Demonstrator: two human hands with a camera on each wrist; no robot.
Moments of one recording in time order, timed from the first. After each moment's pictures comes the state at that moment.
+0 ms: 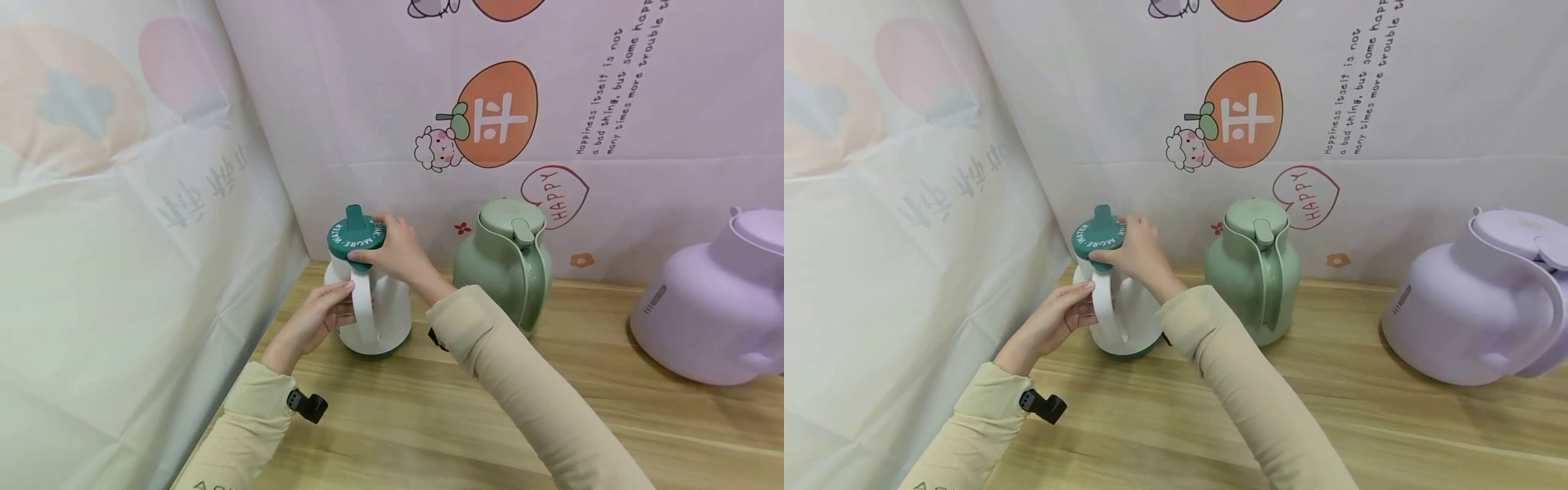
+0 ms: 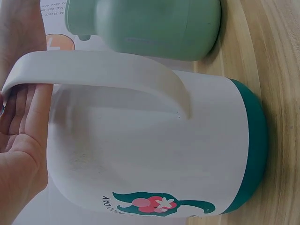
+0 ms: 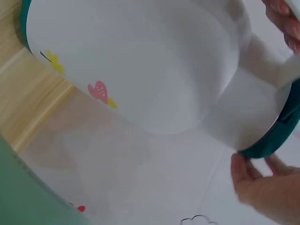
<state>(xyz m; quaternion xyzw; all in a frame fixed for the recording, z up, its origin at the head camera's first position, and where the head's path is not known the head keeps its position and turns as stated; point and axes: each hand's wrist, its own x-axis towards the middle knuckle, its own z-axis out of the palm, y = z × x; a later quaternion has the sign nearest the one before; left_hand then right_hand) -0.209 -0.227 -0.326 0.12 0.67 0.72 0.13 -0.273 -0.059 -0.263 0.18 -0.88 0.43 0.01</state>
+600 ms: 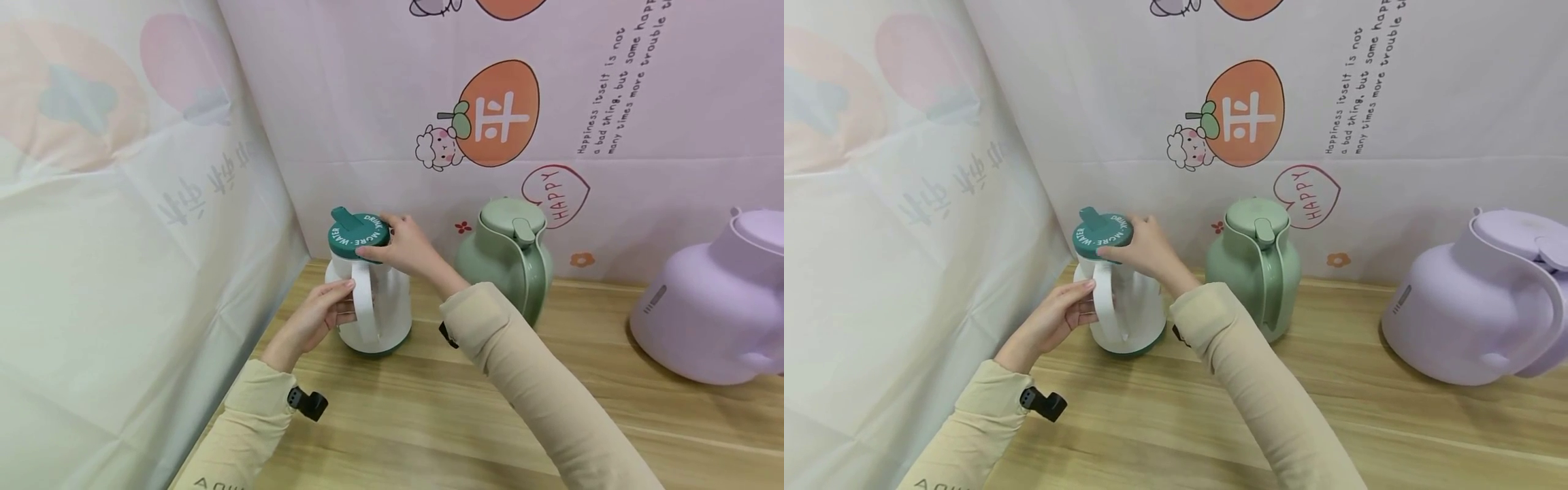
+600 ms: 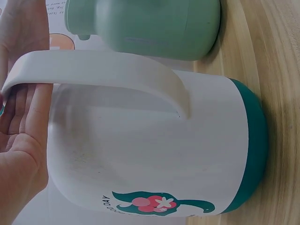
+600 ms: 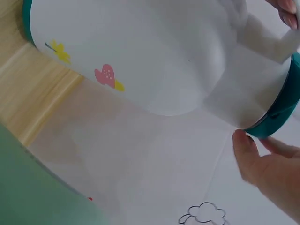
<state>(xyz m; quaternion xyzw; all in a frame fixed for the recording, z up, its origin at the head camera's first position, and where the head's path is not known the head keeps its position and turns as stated) -0.210 -0.226 -0.326 0.10 0.68 0.71 0.13 -0.280 -0.044 -0.260 0.20 -0.88 0.42 -0.04</state>
